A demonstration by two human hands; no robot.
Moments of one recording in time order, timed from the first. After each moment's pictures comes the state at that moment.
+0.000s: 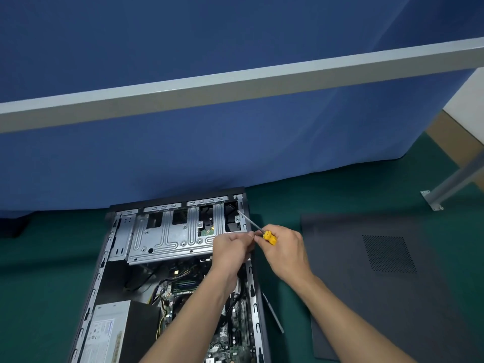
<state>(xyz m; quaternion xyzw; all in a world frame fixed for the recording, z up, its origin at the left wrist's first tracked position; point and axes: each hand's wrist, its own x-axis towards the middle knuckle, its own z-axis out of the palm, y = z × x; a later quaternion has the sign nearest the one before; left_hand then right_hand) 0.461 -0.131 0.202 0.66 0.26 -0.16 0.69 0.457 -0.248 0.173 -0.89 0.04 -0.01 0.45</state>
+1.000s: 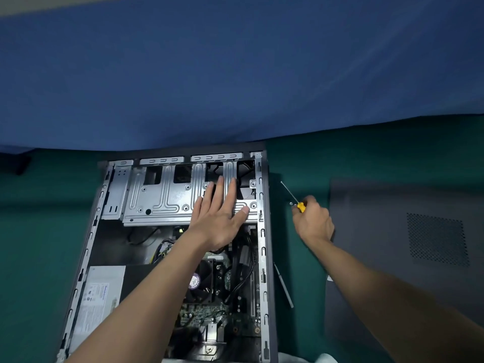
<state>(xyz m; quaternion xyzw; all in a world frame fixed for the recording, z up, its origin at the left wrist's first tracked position) 0.499 -0.060 0.132 0.94 -0.01 -0.32 0.14 0.515 -0.270 0.033 -0.92 0.22 0.14 0.27</state>
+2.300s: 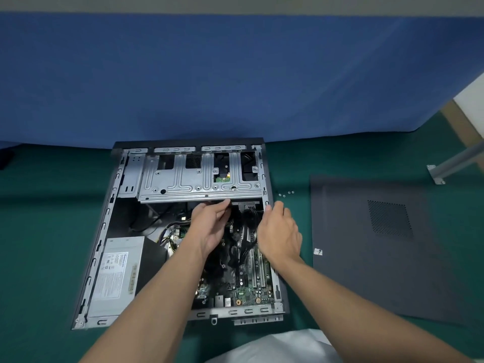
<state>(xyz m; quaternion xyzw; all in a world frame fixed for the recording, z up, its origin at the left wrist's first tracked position) 0.444 -0.040 0.131 0.40 0.37 -0.13 0.83 0.407 -0.178 0.136 -0.95 0.17 0.05 0.24</state>
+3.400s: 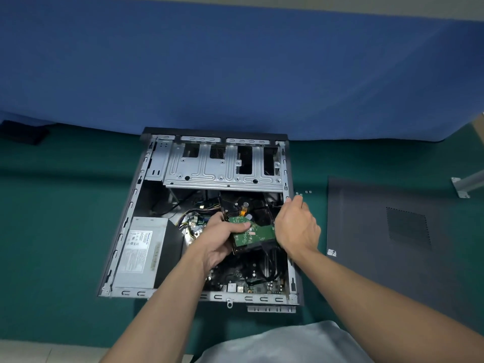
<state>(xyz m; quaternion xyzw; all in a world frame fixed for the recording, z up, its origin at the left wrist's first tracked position) 0.394 -0.016 0.131 0.46 0.32 -0.27 0.78 0.412 -0.177 0.134 -0.97 0.15 0.04 0.19</state>
